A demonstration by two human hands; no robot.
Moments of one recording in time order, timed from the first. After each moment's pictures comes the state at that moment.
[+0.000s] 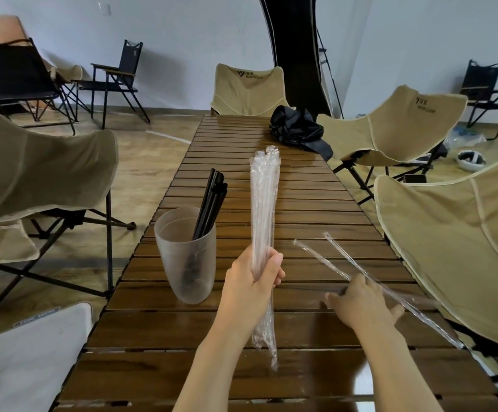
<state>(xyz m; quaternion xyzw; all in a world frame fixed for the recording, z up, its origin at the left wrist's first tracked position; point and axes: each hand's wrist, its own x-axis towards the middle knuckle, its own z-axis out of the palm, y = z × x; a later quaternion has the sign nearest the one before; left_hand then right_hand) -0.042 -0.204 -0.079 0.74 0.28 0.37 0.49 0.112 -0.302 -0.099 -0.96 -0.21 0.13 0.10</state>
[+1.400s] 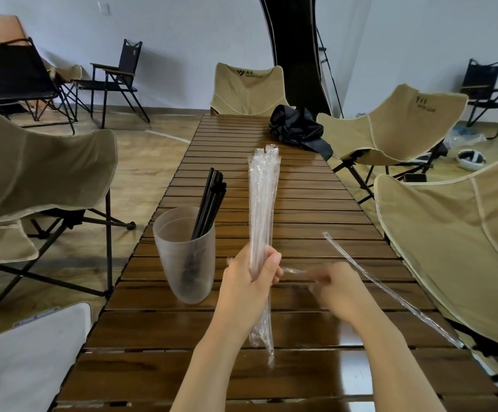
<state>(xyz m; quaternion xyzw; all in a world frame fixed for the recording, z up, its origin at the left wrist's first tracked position) -0.045 -0.204 -0.078 0.74 0.28 0.36 0.50 0.106 -0.287 -0.086 -0.87 -0.36 0.21 0.27</state>
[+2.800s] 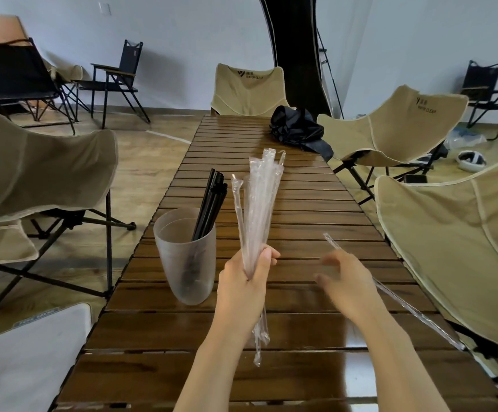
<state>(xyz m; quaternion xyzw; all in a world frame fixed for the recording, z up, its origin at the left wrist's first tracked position) -0.045 -0.203 -0.083 0.70 0.32 0.41 0.49 0.111 -0.289 -0.083 -0.87 -0.35 0.11 0.33</state>
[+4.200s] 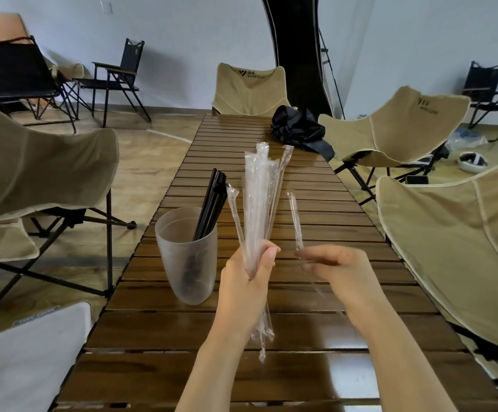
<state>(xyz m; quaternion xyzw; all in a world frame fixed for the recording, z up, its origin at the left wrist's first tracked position) -0.046 -0.205 -0.075 0.69 0.29 0.41 0.52 0.093 -0.288 -0.057 -0.75 -0.36 0.23 0.51</state>
